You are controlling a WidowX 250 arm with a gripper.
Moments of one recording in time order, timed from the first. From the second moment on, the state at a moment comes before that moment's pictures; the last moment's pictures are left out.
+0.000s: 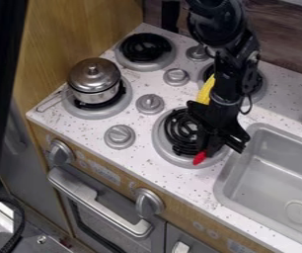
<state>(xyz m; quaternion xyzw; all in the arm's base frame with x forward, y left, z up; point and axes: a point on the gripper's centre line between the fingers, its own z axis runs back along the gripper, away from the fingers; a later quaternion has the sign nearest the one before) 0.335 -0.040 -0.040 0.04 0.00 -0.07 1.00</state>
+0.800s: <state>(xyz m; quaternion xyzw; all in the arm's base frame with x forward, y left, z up) 0.340 -0.009 -0.045 0.02 0.03 -0.01 1.00</state>
